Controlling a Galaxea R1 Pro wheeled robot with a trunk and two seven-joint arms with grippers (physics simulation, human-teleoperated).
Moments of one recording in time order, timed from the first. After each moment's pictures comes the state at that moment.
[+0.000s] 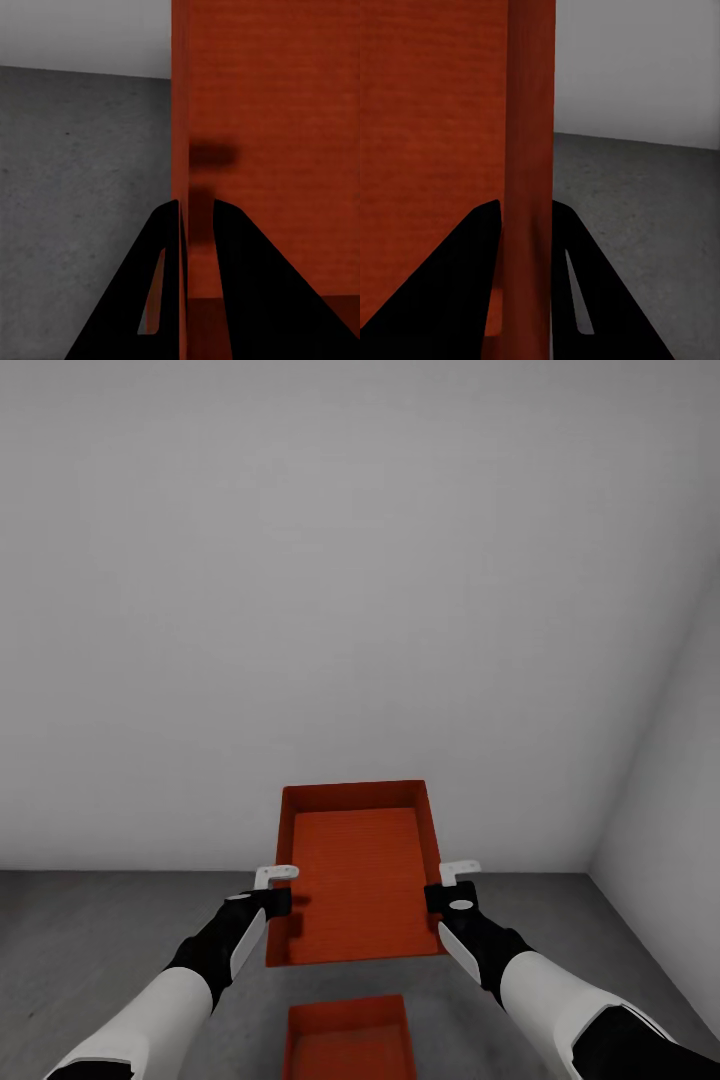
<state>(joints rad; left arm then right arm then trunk) -0.70 -0.08 -0.01 -0.50 0.07 0.33 0.09 -0.80 0.06 0.57 -0.30 -0.41 0.07 -0.32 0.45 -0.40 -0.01</state>
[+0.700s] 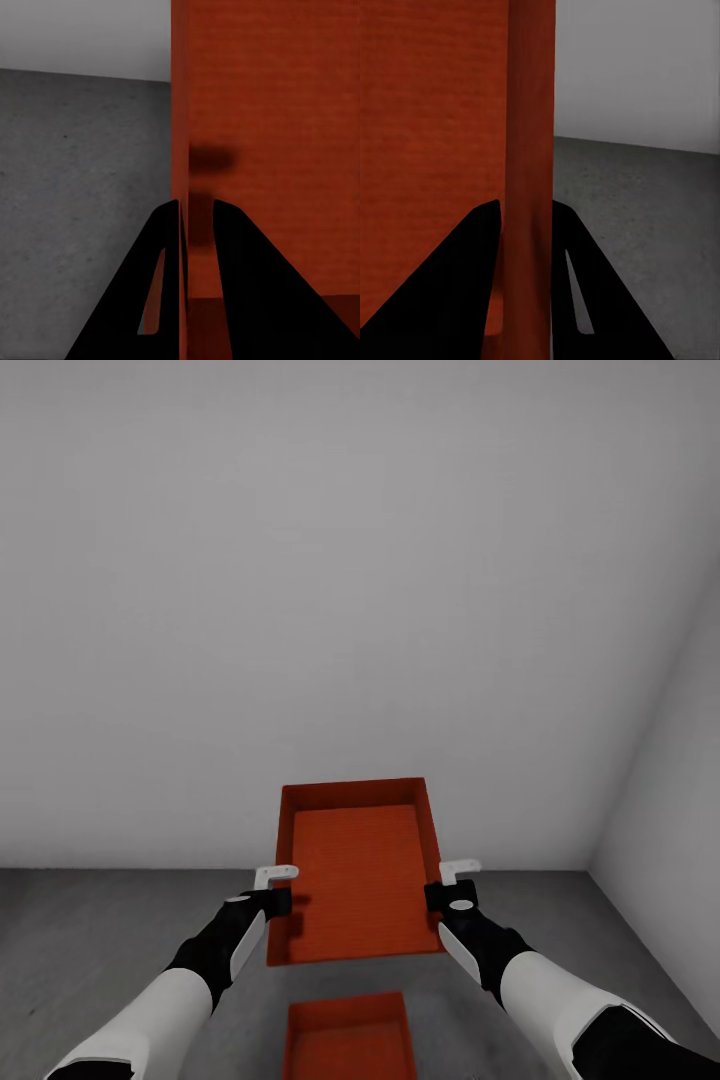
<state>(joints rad) -0.70 -0.08 -0.01 -0.49 0.07 0.30 0.08 -0.80 0.06 0.57 -0.30 -0.40 0.05 -0.33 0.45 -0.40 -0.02</state>
